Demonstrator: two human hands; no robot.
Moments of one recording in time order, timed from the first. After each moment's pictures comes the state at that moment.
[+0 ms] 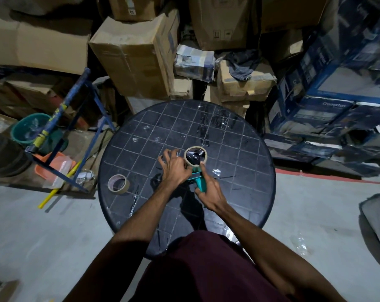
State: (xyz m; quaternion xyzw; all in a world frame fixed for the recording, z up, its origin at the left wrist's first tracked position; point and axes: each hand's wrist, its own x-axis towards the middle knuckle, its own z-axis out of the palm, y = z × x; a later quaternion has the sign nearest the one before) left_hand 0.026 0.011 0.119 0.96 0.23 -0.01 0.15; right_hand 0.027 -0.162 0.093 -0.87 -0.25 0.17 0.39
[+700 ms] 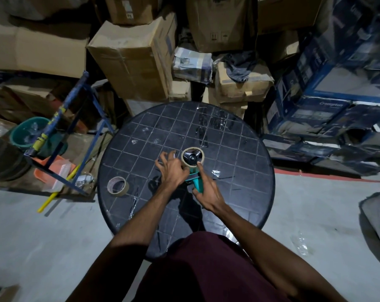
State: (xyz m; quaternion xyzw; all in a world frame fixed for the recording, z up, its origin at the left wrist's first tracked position) left_hand 0.022 0.010 0.117 0.95 0.26 0.01 0.17; right_hand 0.025 -0.157 0.097 -0.88 -0.25 0.17 0.36
